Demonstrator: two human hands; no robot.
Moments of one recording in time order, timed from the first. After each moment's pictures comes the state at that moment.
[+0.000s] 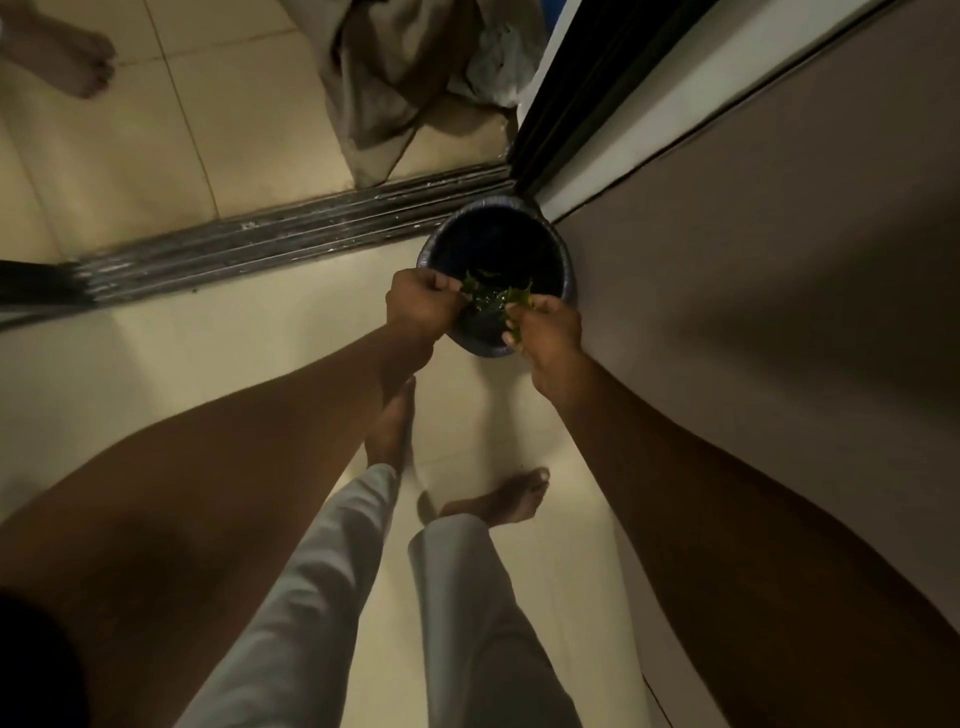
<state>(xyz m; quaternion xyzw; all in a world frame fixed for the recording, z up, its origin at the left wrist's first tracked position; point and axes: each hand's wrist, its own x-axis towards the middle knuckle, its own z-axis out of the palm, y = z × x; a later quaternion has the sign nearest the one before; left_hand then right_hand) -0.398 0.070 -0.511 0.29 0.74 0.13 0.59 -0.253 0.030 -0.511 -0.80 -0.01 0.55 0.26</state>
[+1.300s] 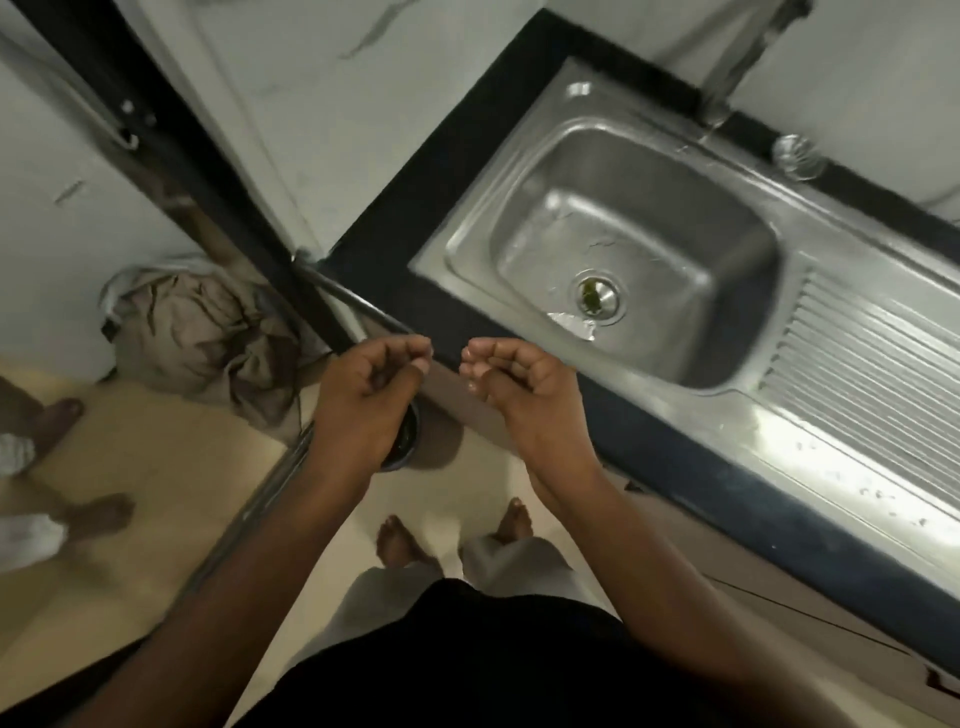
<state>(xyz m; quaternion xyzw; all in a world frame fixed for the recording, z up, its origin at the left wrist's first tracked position) -0.289 -0.028 0.026 0.66 0.40 0.18 0.61 -0.178 -0.162 0.027 -0.67 -0.11 0.35 0.65</state>
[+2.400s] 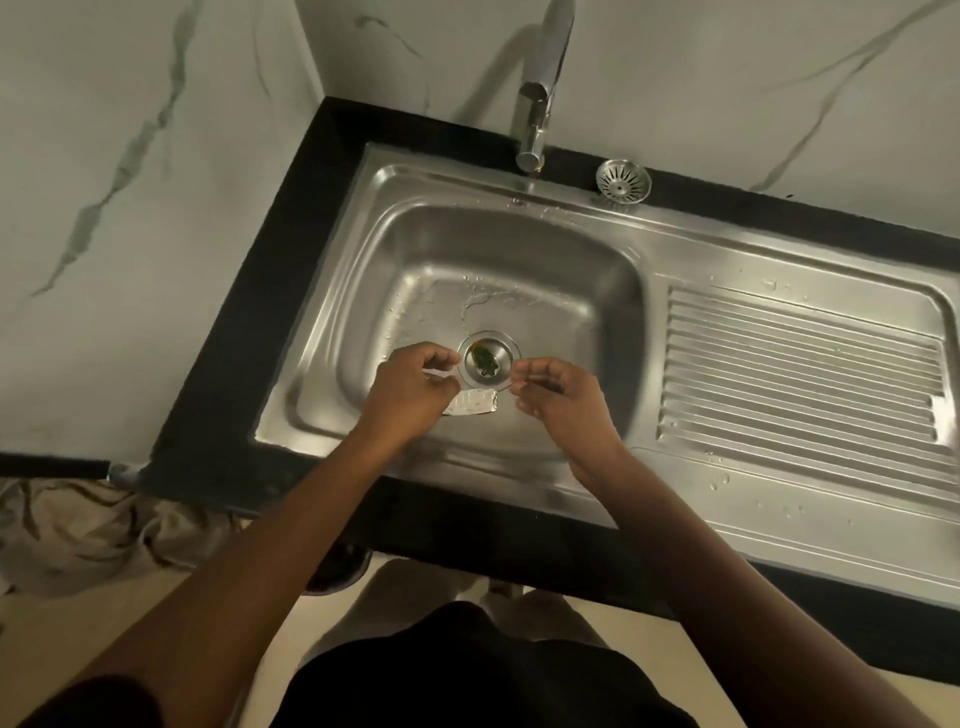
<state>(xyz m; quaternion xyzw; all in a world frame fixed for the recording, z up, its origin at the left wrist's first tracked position) -0.019 -0.030 -0.037 0.83 0.26 -0.05 0.50 0.035 -0.231 -0.038 -0.74 0.07 0.27 0.62</state>
